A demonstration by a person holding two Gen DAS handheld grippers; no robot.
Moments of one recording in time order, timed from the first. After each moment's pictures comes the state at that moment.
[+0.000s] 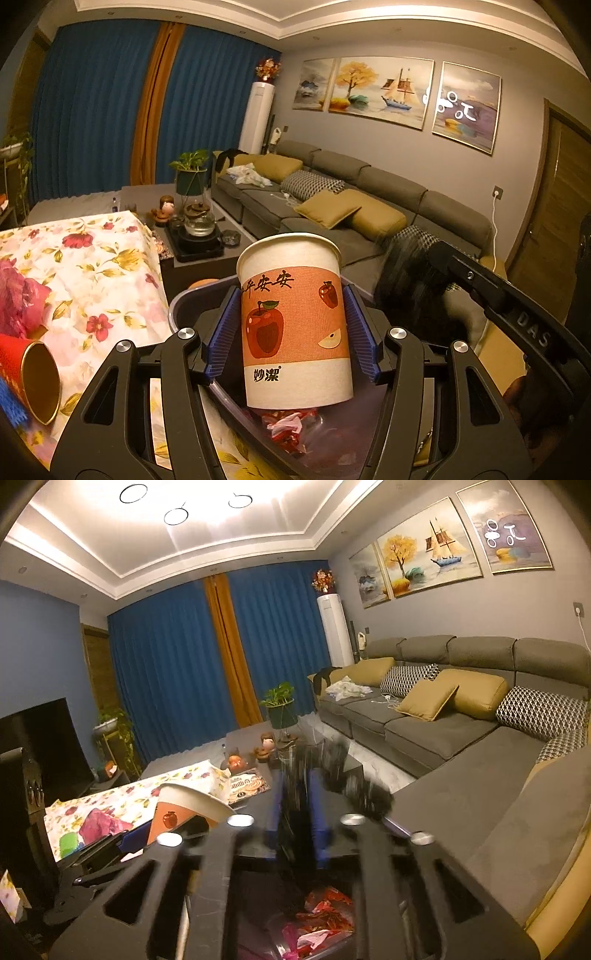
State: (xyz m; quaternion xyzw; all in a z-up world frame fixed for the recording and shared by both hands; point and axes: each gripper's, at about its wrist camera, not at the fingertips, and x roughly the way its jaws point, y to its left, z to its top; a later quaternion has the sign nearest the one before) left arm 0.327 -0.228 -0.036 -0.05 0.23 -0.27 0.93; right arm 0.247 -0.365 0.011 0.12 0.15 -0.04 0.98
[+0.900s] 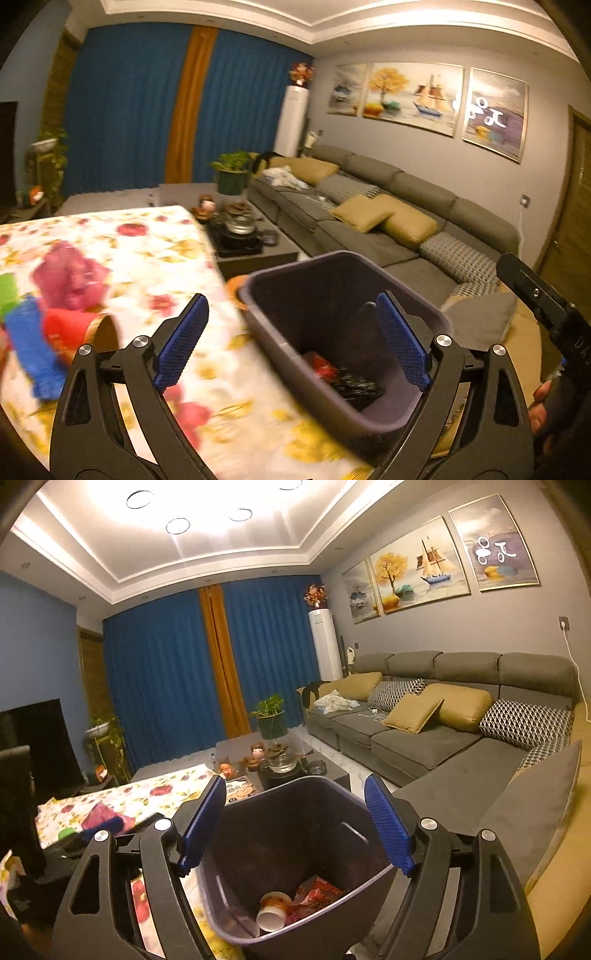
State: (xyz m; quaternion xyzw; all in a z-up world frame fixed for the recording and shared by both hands) left arm 0.292 -0.166 -0.033 -0.05 0.23 -0.19 0.95; right arm 0.200 -0.345 0.019 0.10 0.13 -0.06 0.99
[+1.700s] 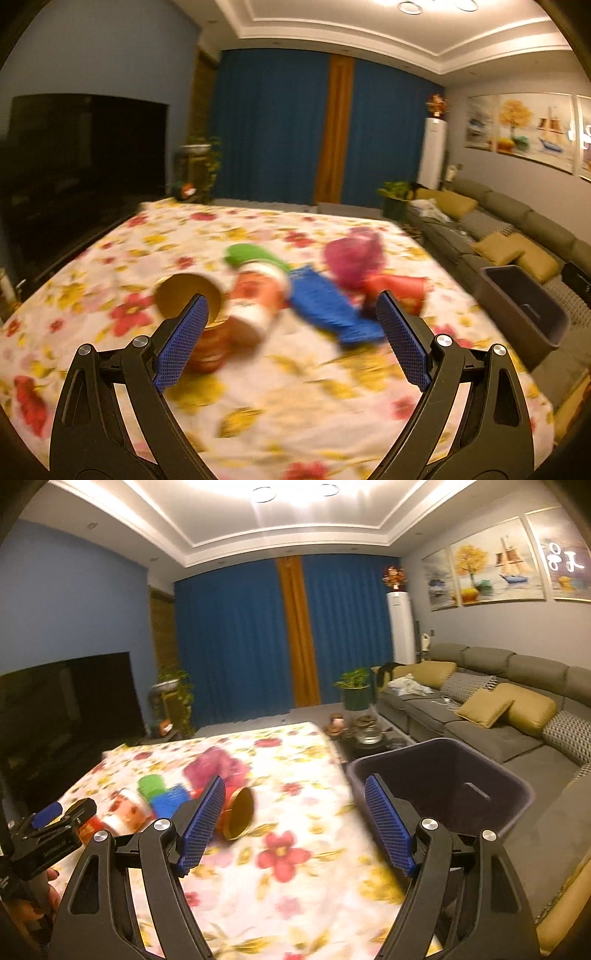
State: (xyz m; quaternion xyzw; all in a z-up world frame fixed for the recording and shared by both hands) left arm 0.173 0.086 -0.038 -0.06 0.20 0.10 0.97; right arm 0.183 -0.174 0.006 0.05 0.17 0.08 0.98
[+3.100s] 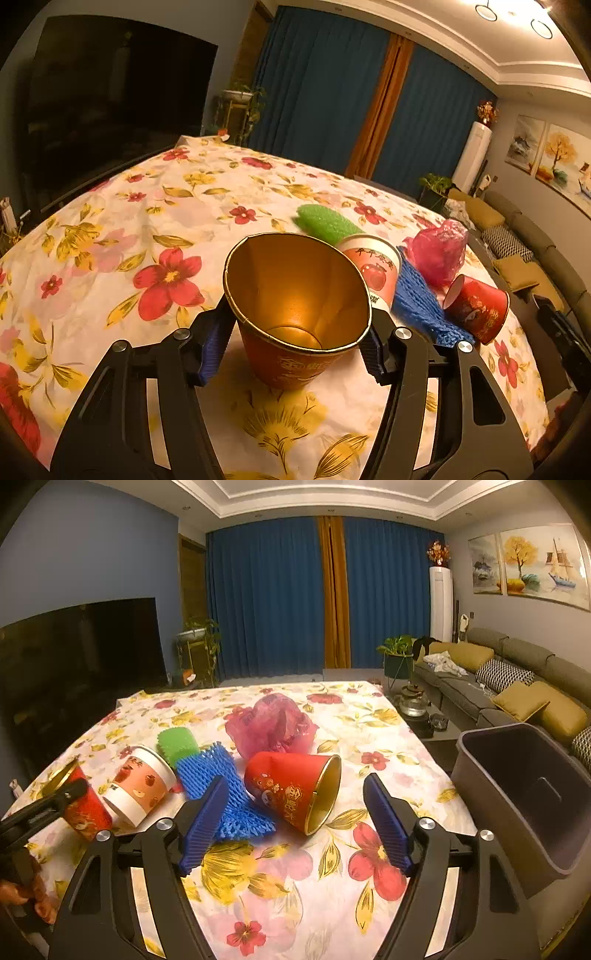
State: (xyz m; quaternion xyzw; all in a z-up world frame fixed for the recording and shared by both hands) left arm 0.208 0.186 -0.082 -0.17 0.26 0.13 0.94; right arm 0.257 -0.075 -0.040 0.00 0.25 0.13 0.96
